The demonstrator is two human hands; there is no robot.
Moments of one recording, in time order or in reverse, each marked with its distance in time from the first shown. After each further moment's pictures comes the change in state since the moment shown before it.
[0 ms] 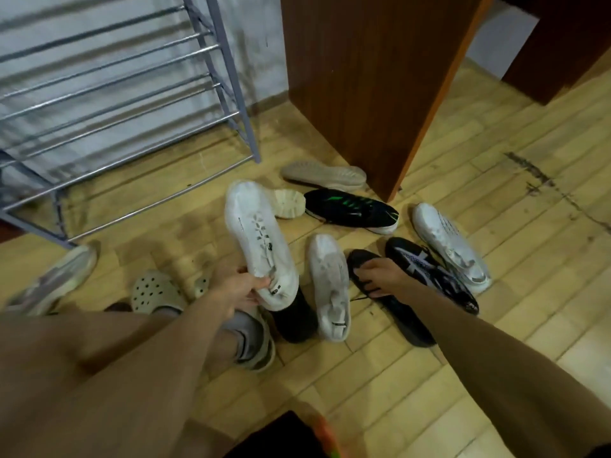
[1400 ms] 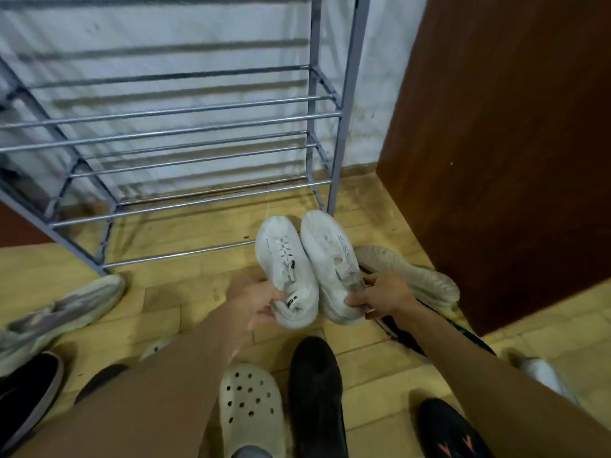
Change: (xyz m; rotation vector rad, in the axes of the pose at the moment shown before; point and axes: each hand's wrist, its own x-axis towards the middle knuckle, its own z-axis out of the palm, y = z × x) left_hand 0.129 0.096 -0.088 -0.319 0.143 -0.004; right_hand 0.126 -0.222 0.063 -0.247 -0.040 -0.248
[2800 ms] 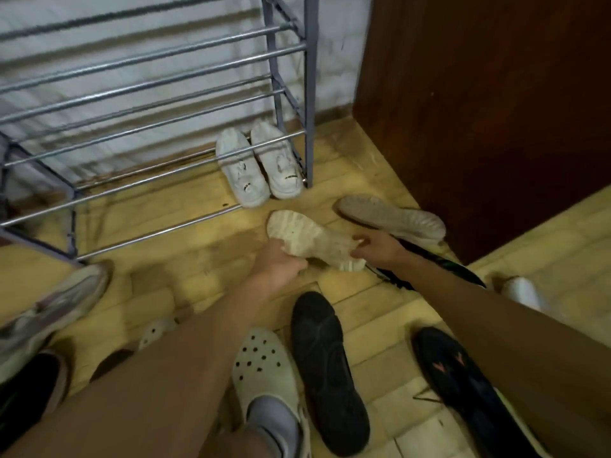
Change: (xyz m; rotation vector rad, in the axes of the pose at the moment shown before) left_hand 0.005 -0.002 0.035 0.538 -0.052 0.241; right_hand 0.016 0.028 -0.002 -0.181 0.006 -0.058
